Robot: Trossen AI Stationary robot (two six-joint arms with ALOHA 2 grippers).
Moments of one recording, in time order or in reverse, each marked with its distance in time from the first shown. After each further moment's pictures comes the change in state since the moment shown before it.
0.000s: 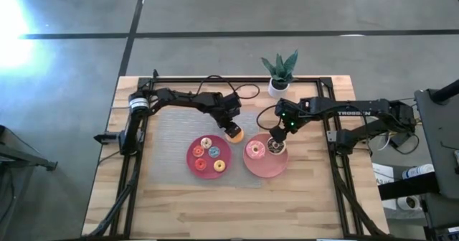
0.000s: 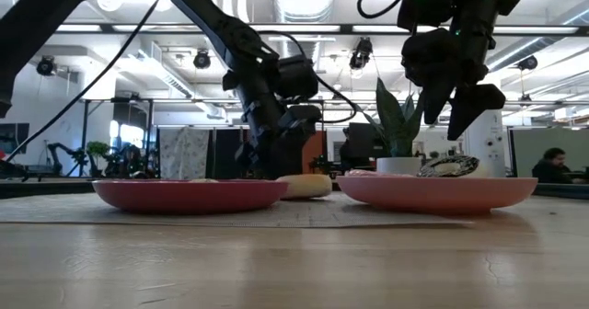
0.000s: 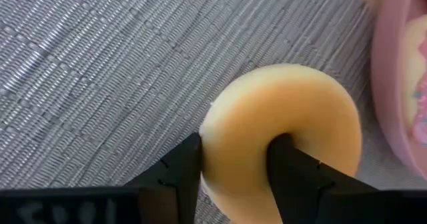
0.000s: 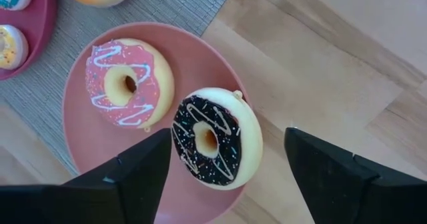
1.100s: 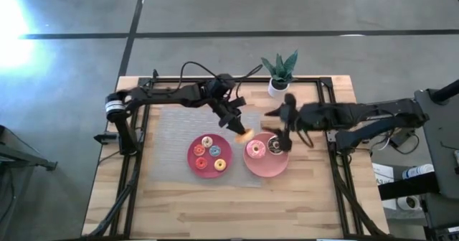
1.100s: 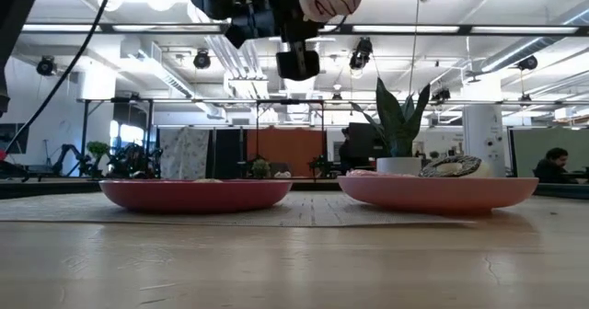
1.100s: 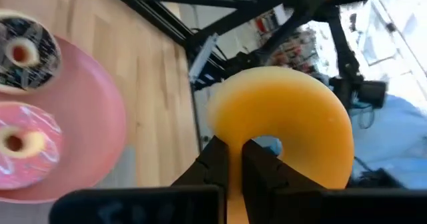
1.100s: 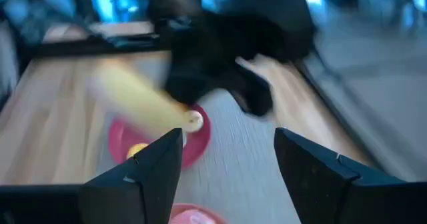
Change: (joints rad) left arm -0.016 -0.264 -0.003 0.432 0.735 -0.198; right arm 0.334 -0.197 0.153 0.398 0.401 -0.653
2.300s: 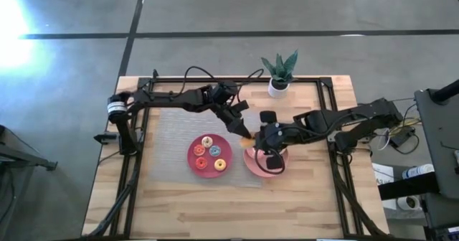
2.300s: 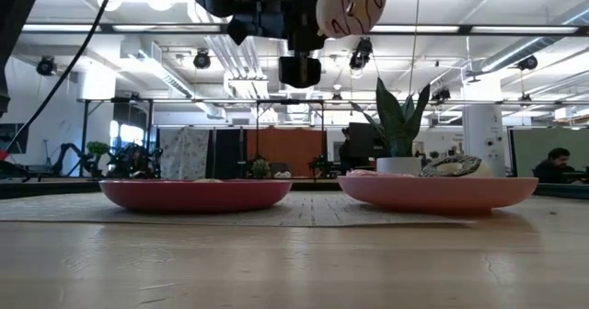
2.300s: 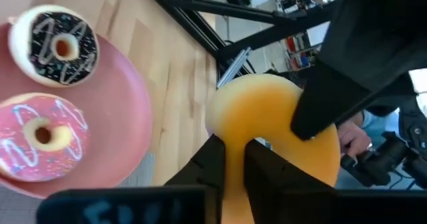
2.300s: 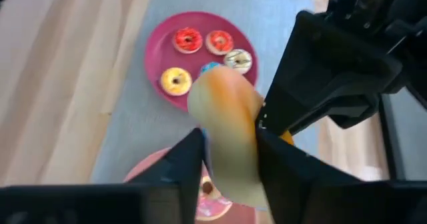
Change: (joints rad) left arm -0.052 0.017 0.002 0.008 -0.175 -0.097; right arm 0.120 0.391 0.425 -0.436 -0.054 -0.145
